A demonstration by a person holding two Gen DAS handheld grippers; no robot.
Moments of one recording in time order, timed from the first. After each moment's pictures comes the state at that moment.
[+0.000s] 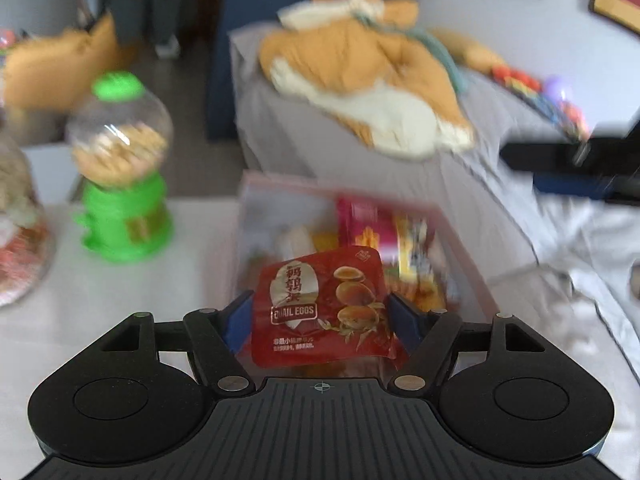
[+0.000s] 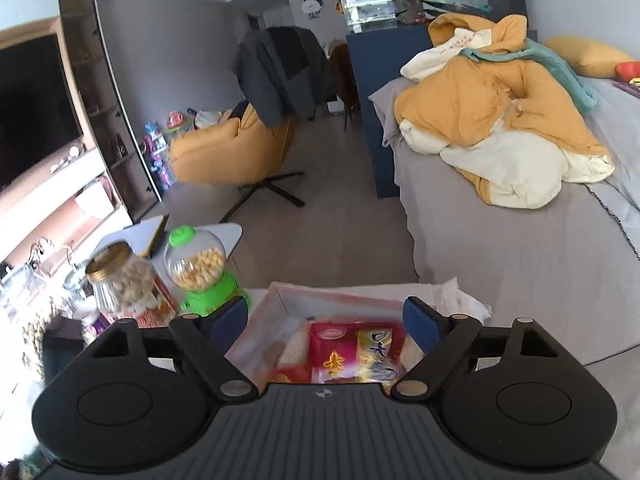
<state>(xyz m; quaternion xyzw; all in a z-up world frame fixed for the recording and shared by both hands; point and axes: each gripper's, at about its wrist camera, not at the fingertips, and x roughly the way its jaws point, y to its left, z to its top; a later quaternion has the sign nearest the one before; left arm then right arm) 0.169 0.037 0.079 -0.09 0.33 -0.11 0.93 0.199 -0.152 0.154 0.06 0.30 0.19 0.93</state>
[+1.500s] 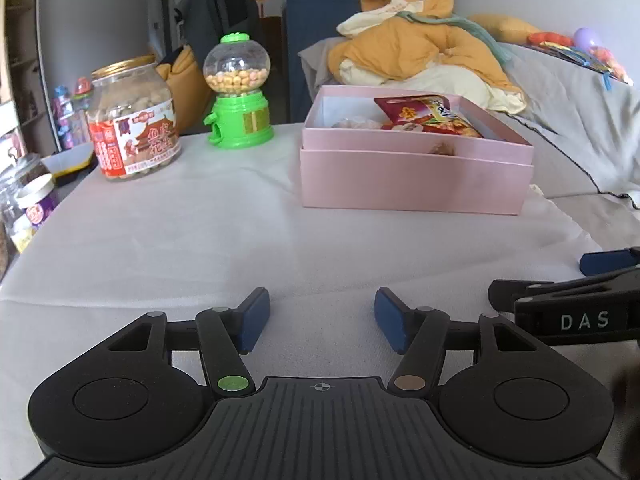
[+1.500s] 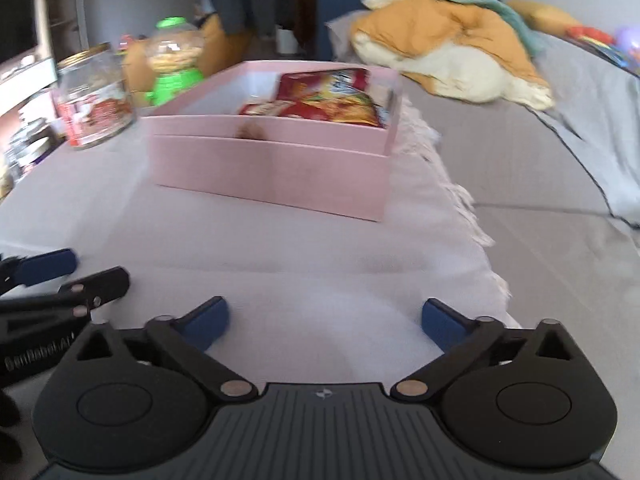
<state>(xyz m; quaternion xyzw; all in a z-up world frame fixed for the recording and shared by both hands) -0.003 0.018 0.003 0.01 0.32 0.03 0.95 0.049 -0.126 -0.001 -0.01 0.37 0.08 0.93</state>
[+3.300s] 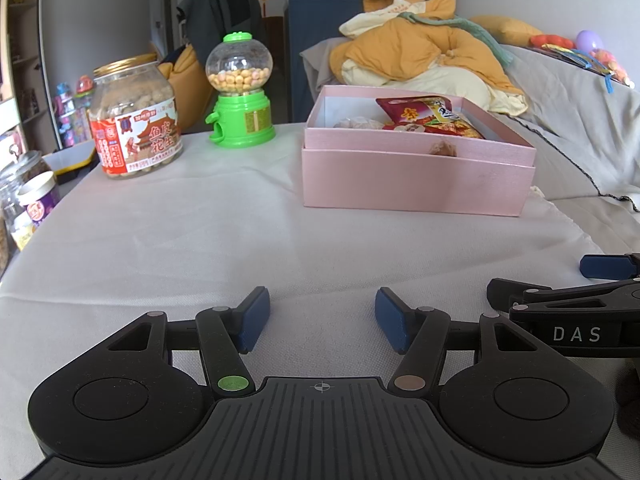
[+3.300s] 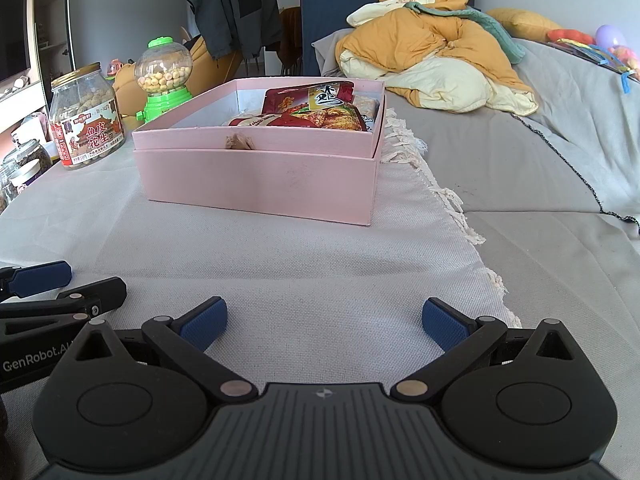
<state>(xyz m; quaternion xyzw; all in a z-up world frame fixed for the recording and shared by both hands) -0.009 0.016 0.001 0.01 0.32 0.03 0.95 0.043 -0.123 -0.008 -0.01 0.33 0.07 0.94</state>
